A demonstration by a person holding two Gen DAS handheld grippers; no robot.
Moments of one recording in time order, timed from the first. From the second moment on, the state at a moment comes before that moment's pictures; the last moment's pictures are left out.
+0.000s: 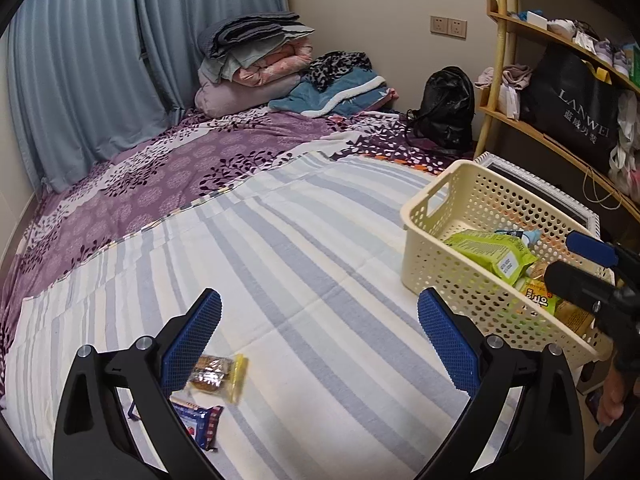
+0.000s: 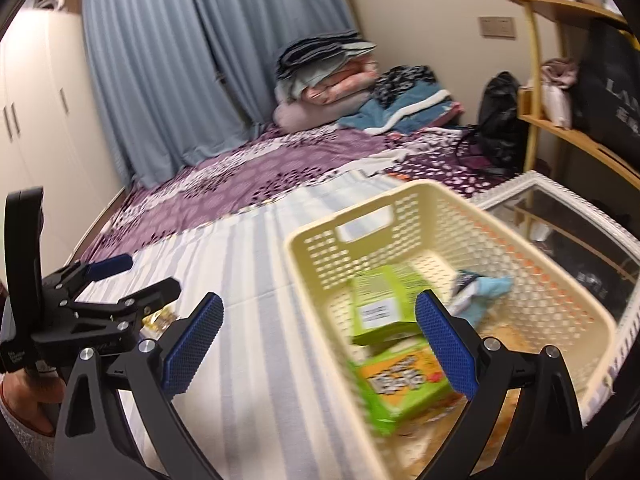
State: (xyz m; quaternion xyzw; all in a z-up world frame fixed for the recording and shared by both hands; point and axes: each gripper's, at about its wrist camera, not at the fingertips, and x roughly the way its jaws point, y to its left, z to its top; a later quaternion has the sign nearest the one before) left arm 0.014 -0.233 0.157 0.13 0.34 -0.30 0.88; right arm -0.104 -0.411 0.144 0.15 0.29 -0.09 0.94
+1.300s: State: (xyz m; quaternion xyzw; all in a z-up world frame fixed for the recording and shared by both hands) left arm 0.104 0.024 0.064 -0.03 0.44 -0.03 0.90; right arm -0.046 -0.293 0.096 0.09 0.39 0.04 0.92
